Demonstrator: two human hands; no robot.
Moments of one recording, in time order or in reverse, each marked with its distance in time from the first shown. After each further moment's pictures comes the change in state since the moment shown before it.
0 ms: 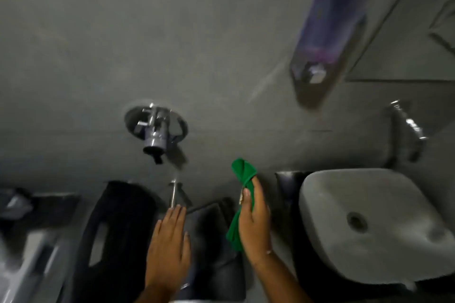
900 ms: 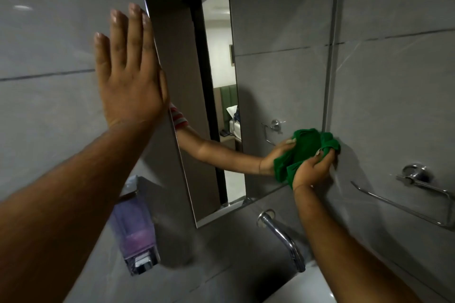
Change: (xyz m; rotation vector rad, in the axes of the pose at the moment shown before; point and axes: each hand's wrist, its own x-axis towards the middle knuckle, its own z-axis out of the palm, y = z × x) left_hand 0.340 0.567 -0.353 0.335 1.240 0.701; right_hand 0.425 -0.108 -0.422 0.394 1.207 -0.169
